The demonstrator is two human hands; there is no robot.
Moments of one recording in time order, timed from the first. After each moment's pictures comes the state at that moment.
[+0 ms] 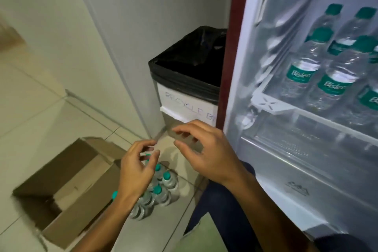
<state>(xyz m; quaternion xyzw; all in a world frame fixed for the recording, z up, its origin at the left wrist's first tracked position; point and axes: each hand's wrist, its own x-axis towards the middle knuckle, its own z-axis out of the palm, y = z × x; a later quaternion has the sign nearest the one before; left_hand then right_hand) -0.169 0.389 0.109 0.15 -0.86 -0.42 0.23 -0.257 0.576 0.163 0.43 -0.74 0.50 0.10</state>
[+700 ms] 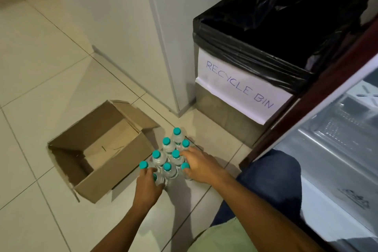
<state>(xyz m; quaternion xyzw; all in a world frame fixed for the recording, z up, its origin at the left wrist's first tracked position) -0.089 0.310 -0.084 0.39 -0.87 -0.29 -0.08 -0.245 0.457 -0.035 0.44 -0.84 0.16 -0.28</state>
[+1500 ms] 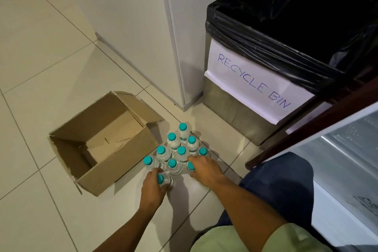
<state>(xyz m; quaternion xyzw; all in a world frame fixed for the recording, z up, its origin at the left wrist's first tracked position) -0.084 0.318 -0.109 0.46 -0.80 -0.38 -0.08 -0.236 0.445 -0.103 0.42 -0.86 0.07 -0.29</state>
